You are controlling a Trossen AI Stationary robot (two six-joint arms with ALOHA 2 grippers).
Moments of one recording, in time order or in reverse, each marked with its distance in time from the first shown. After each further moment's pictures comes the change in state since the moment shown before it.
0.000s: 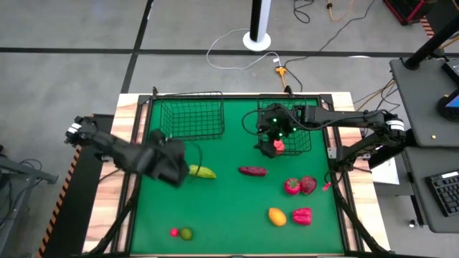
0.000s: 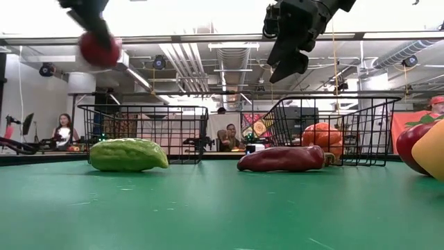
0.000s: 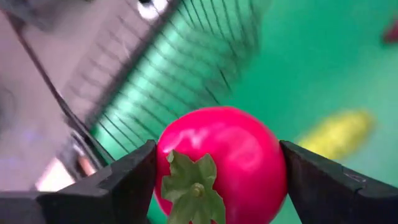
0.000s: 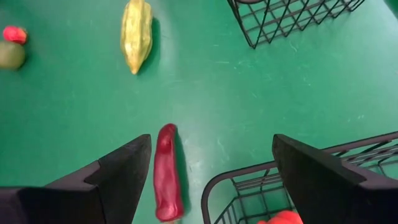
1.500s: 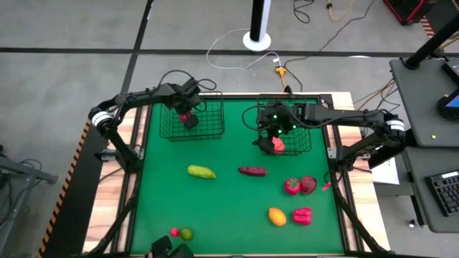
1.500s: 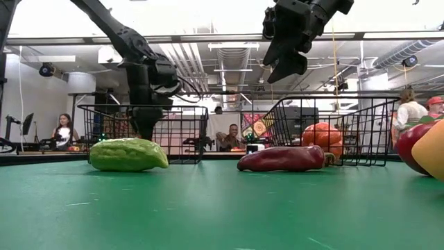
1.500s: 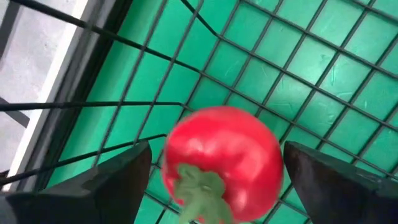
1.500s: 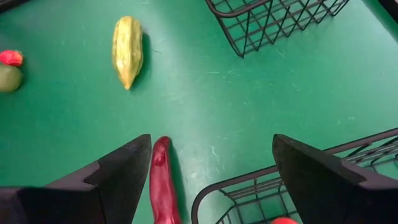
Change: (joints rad) left arm 1.156 0.289 -0.215 0.781 0.593 1.230; right arm -0.033 0.000 -0.001 0.032 0.002 0.046
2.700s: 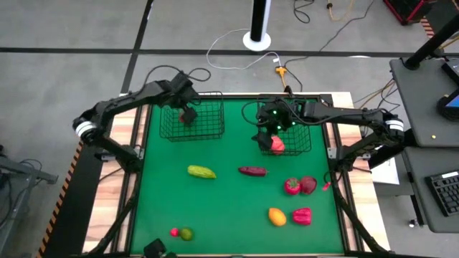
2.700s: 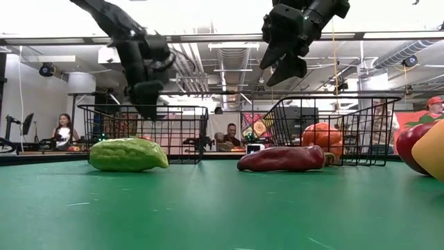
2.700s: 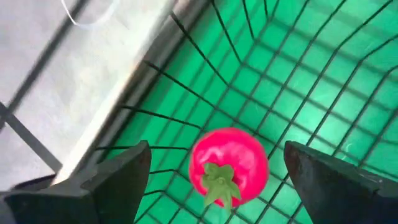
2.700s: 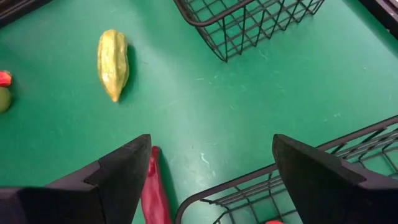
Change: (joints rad) left arm -0.009 -0.203 0.000 0.012 0.000 -0.044; right arm -0.046 0.010 0.006 0.012 -0.001 0.031
